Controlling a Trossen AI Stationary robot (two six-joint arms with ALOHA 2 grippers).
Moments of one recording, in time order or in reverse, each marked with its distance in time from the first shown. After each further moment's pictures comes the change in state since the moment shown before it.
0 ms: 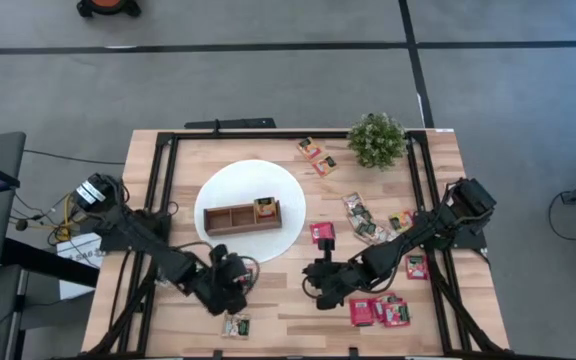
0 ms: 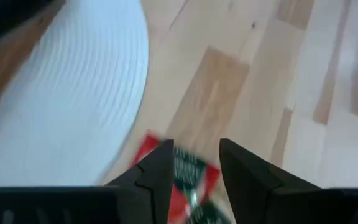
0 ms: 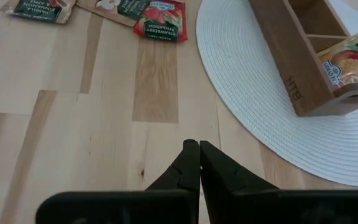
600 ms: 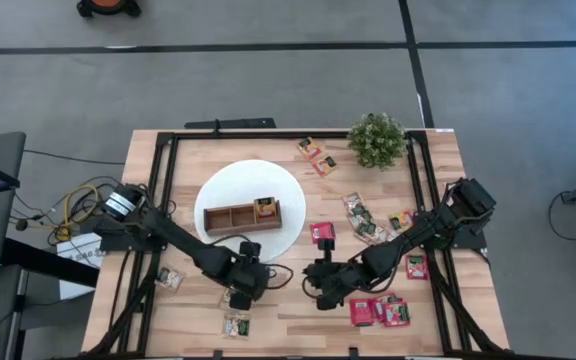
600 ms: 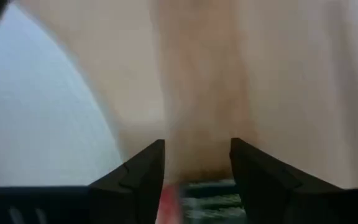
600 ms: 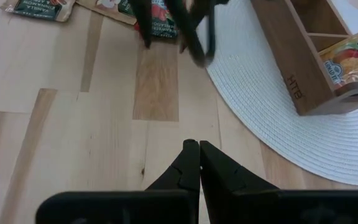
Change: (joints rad) left arm 0.206 0.244 0.196 -0.171 0.240 0.748; right arm 0.000 0.001 0.001 -0.004 -0.008 0.001
